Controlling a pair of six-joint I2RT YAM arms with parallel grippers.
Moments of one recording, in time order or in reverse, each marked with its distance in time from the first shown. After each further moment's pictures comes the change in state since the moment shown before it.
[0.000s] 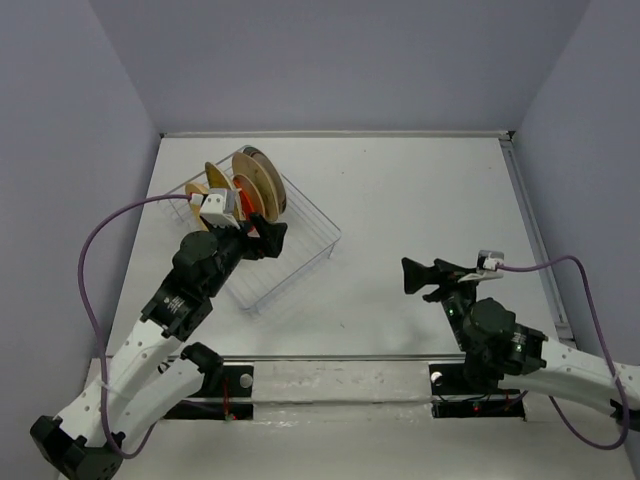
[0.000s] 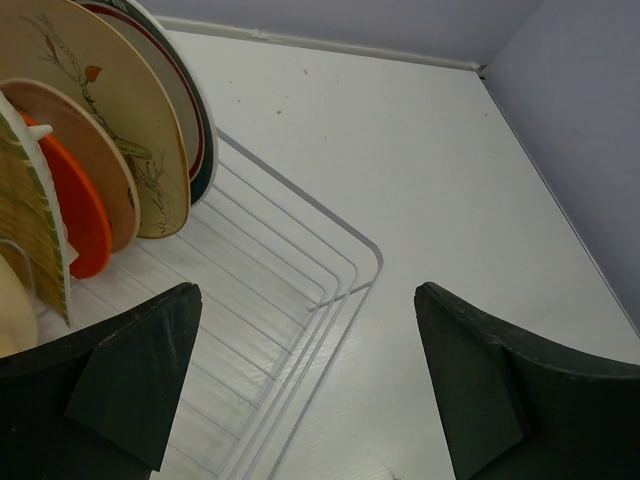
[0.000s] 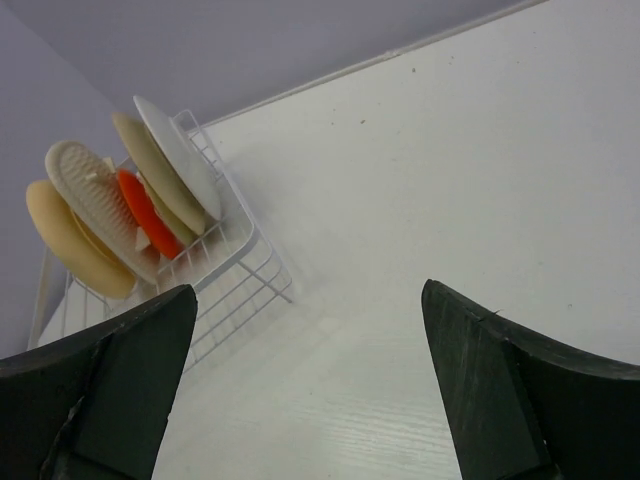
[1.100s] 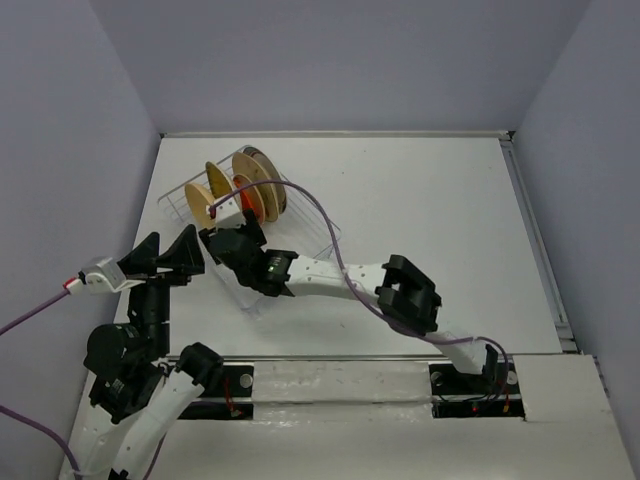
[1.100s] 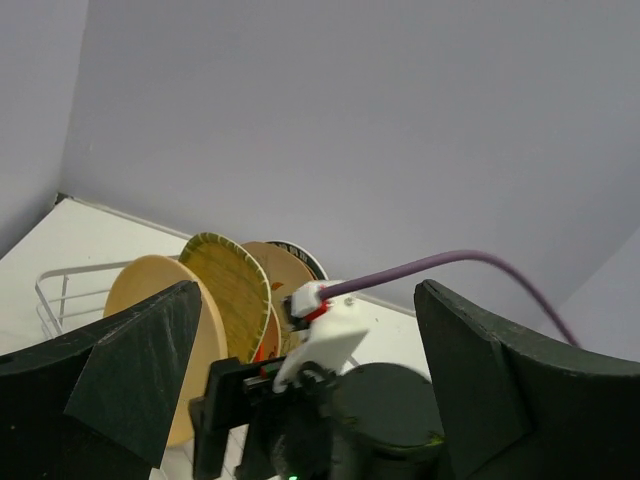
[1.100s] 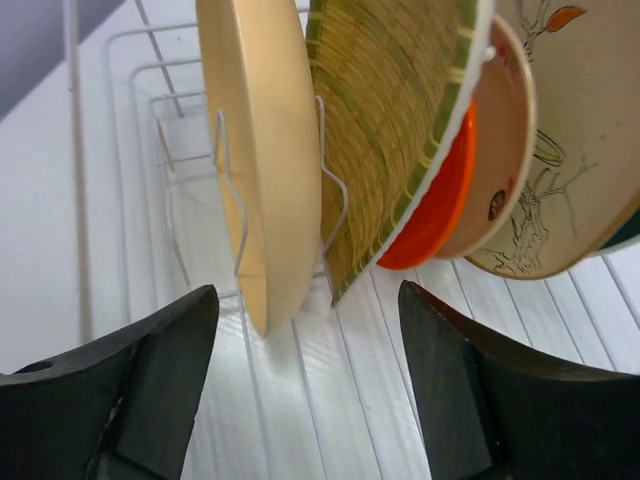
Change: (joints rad) left arm 0.000 -0.558 -0.032 0.023 -0.431 0.153; right arm 0.001 2.053 1.707 -0.047 -0.230 -0.293
